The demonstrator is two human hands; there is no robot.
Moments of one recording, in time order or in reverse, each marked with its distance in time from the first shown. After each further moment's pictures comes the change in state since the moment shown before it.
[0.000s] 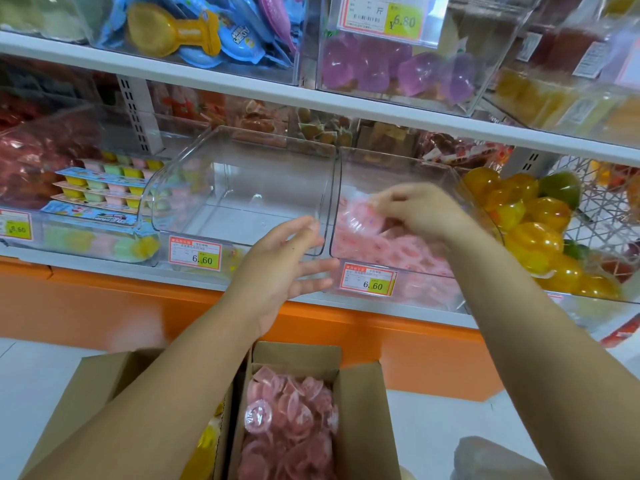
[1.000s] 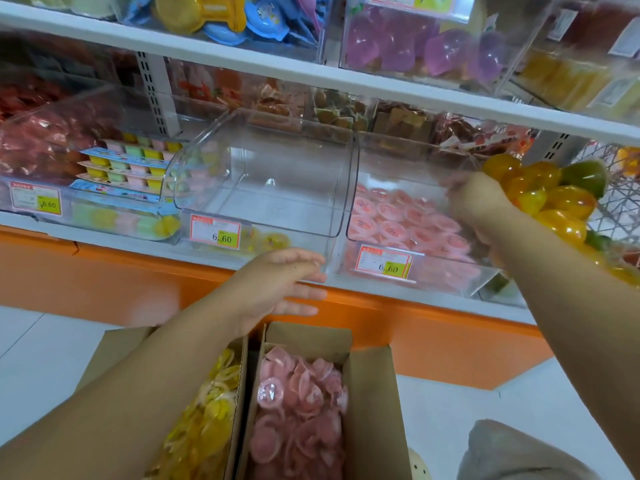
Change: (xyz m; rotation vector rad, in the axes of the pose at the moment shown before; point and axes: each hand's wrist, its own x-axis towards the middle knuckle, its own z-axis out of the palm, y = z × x) left_hand -0.015 -0.020 -0.040 0.309 -0.115 -0.214; right_hand 0.034 0.043 -0.047 -0.571 0.274 0.098
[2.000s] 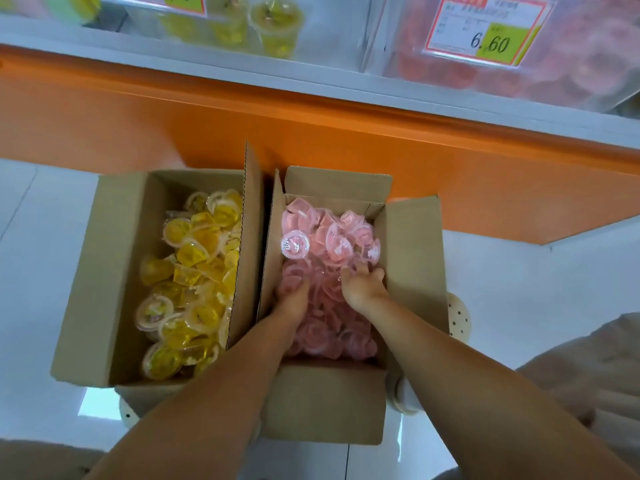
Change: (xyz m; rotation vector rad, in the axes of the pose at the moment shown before) left_hand 0.014 -0.293 0.039 -0.032 0.388 -0.834; right_hand -0.259 0.098 0.335 0.045 -0.759 0.549
